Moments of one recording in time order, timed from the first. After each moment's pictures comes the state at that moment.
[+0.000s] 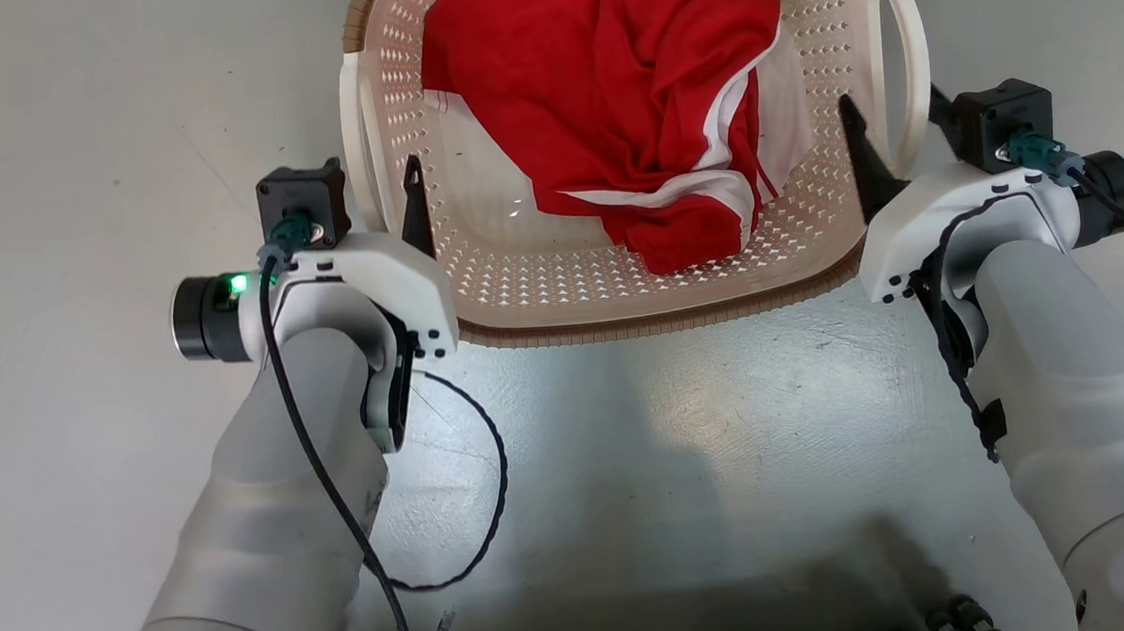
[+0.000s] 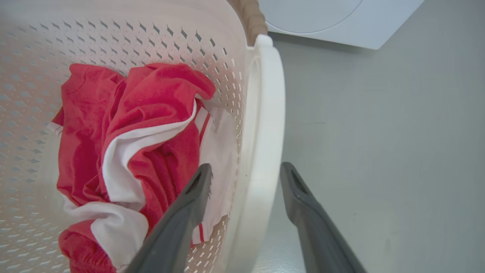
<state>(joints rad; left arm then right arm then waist) -0.88 0.03 -0.44 0.98 -0.45 0.14 -0.26 -0.90 -0.07 -0.08 1.04 -0.14 0.13 -0.22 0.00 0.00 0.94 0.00</state>
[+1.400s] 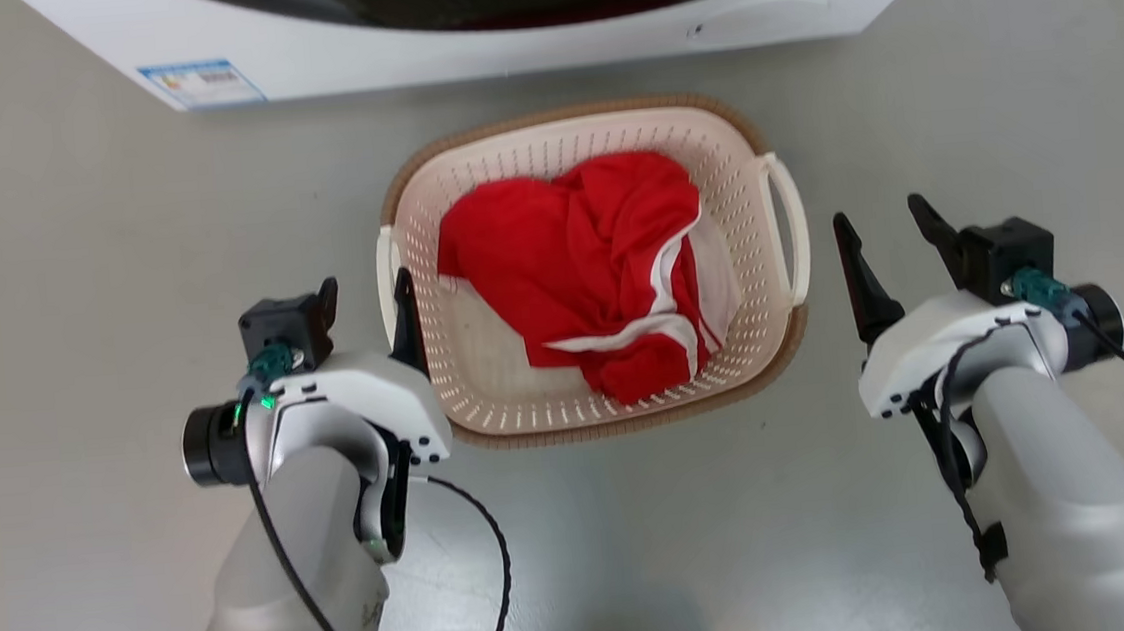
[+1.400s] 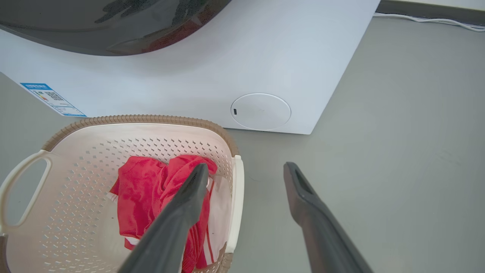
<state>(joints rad) -0.65 0.03 -0.29 0.84 -0.41 0.11 -0.26 -0.65 -0.06 -0.04 0.87 -0.02 0.13 -0.25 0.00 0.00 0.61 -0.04</state>
